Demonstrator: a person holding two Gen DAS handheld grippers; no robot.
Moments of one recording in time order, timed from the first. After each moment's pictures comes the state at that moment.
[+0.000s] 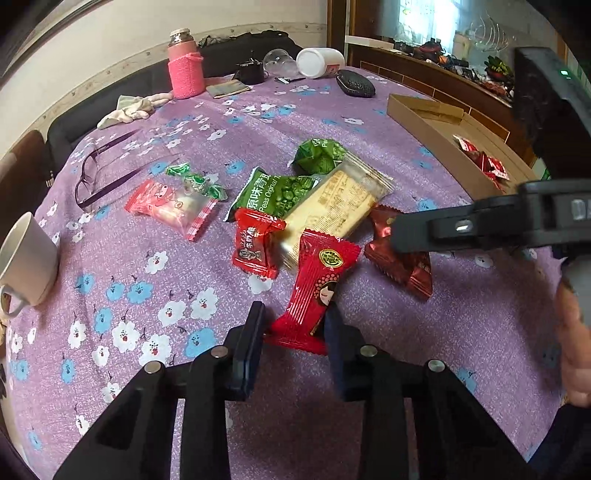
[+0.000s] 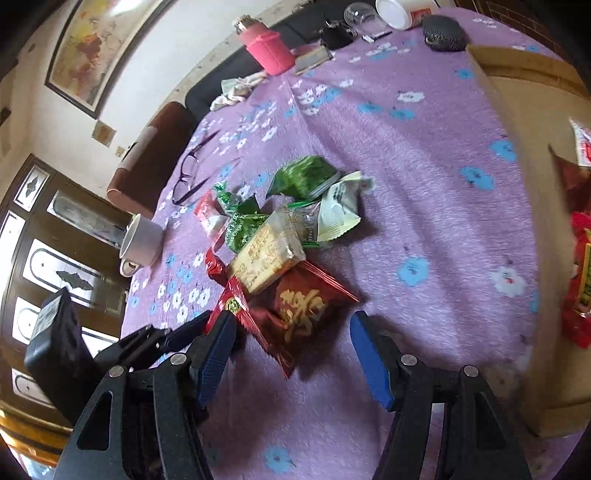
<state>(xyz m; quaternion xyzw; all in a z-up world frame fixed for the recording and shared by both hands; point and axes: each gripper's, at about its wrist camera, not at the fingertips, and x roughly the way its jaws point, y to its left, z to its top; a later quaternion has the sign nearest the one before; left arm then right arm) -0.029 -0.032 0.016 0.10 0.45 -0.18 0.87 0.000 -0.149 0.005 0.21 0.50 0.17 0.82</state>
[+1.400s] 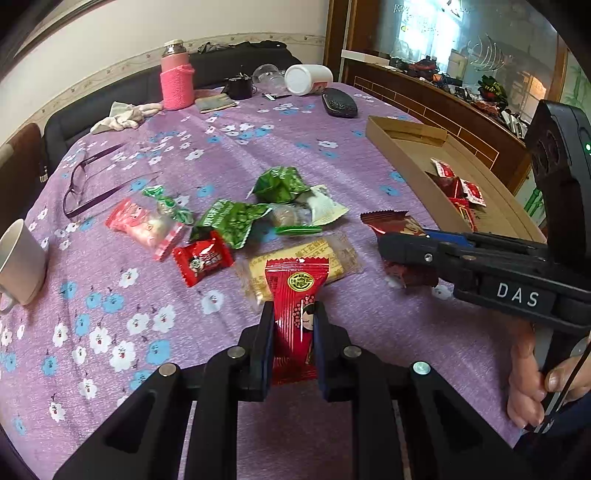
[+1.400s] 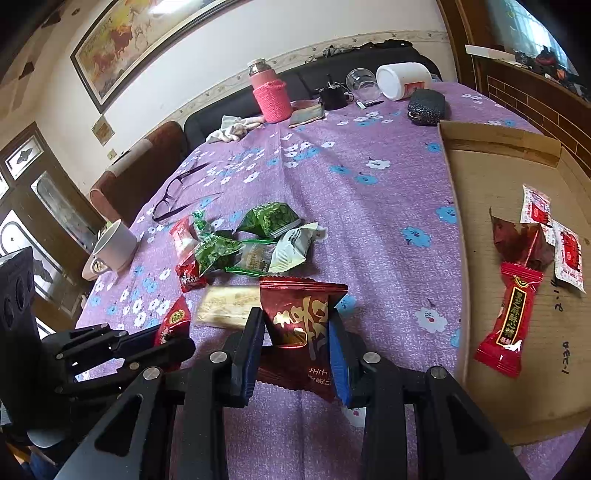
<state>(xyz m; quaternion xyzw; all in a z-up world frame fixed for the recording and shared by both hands) -0.039 -0.062 0.037 0.07 0.44 -0.20 0.87 -0.035 -0.176 0.021 0.13 0.40 0.13 0.90</state>
